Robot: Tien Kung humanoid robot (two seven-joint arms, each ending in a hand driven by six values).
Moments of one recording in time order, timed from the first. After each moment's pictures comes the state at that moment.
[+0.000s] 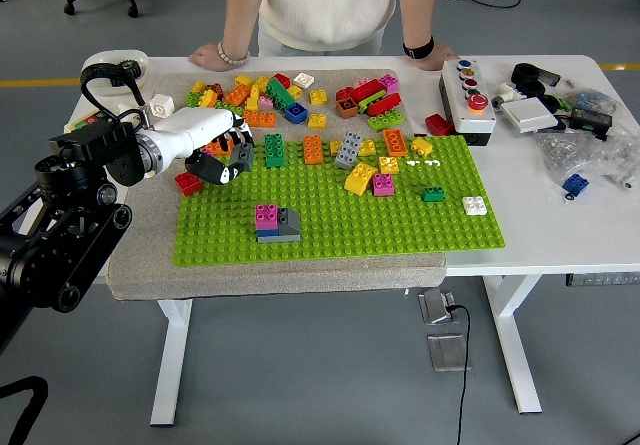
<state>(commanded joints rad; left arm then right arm) -0.66 0.20 -1.22 -1.22 2.27 -0.47 0.03 0.11 -0.12 1.70 0.18 -2.02 0.07 -0.09</state>
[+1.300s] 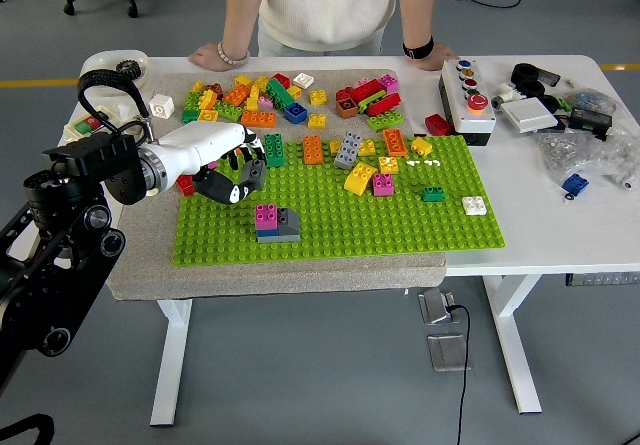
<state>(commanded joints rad) -0.54 0.15 -1.29 -1.48 2.27 -0.65 0.15 0.12 -0.15 1.72 0.18 -2.02 0.06 -0.09</state>
